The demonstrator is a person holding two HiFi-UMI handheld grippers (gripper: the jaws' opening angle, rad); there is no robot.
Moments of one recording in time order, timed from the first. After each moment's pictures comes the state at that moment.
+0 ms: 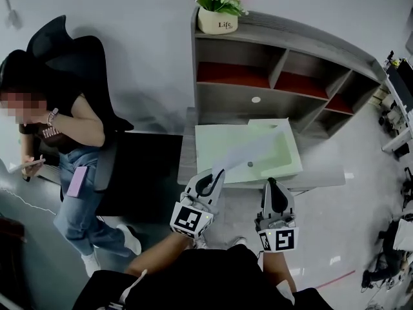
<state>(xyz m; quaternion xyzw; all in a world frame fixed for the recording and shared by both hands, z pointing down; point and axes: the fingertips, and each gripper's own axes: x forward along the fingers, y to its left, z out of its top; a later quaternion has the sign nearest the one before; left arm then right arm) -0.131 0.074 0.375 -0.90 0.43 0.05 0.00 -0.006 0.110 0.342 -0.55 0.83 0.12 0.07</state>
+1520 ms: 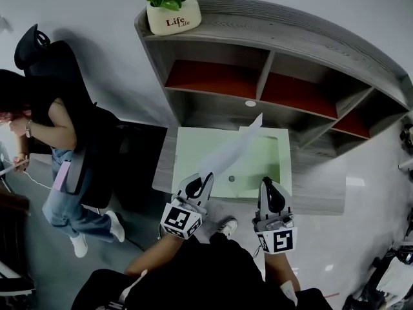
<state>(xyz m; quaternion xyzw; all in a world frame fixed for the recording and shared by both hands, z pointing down) -0.035 -0.043 0.452 -0.86 0.51 -0.01 -0.07 0.109 -0.033 0.379 -0.45 0.88 0.08 0.08</state>
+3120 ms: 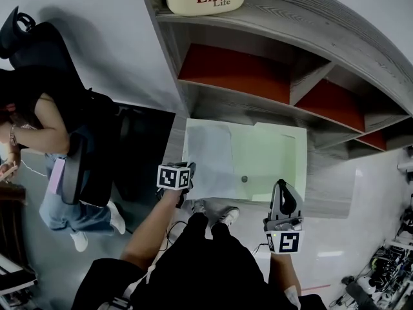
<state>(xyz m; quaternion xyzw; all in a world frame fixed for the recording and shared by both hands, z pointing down) -0.174 -0.098 0.701 -0.72 0.48 -0.23 -0.45 0.081 -0.079 0.445 -0.49 0.87 0.07 -0.03</state>
